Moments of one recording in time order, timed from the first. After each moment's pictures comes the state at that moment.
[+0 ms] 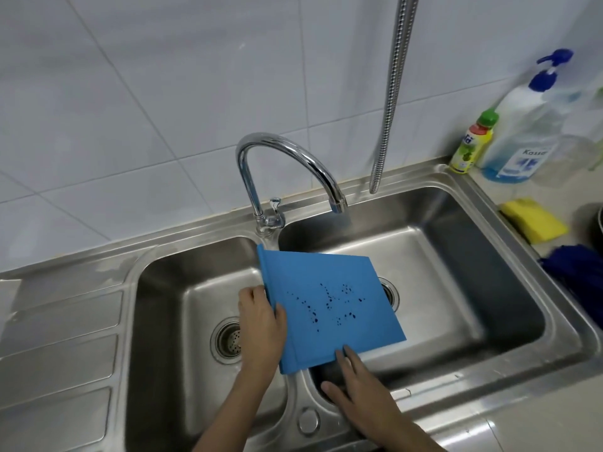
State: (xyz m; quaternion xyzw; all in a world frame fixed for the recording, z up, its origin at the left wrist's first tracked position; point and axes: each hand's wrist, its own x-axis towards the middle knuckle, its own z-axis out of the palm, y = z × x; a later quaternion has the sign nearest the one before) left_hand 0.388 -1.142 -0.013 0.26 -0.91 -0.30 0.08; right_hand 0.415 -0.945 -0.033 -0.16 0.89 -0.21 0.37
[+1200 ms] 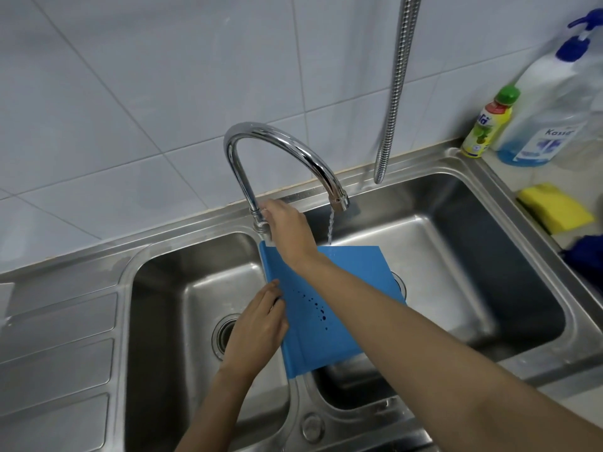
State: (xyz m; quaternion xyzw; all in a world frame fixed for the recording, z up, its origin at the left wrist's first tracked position) left_hand 0.388 -1.171 -0.016 -0.08 -0.99 -0.11 0.08; right_hand 0.219 -1.117 0.013 -0.26 0.86 -0.44 -0.01
